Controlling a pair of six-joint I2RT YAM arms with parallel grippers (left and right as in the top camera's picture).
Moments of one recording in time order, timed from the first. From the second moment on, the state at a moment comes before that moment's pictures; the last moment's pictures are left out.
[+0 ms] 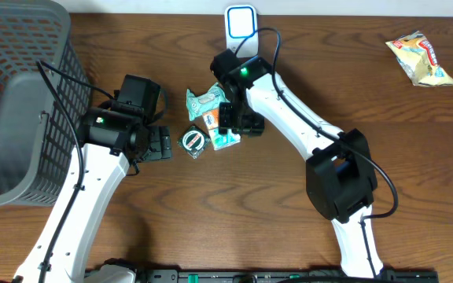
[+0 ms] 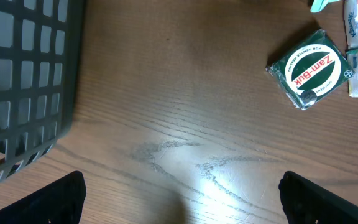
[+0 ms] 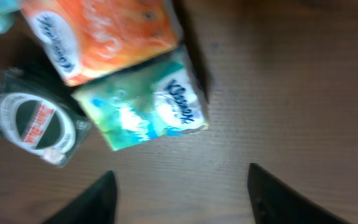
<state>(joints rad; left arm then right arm) -0.24 1.37 1.27 -1.23 -0.24 -0.36 0.60 2.23 1.93 -1.24 -0.13 0.63</state>
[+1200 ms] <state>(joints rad) -0.24 1.37 1.27 -1.23 -0.24 -0.36 0.39 2.23 1.85 -1.05 -0.21 0.53</state>
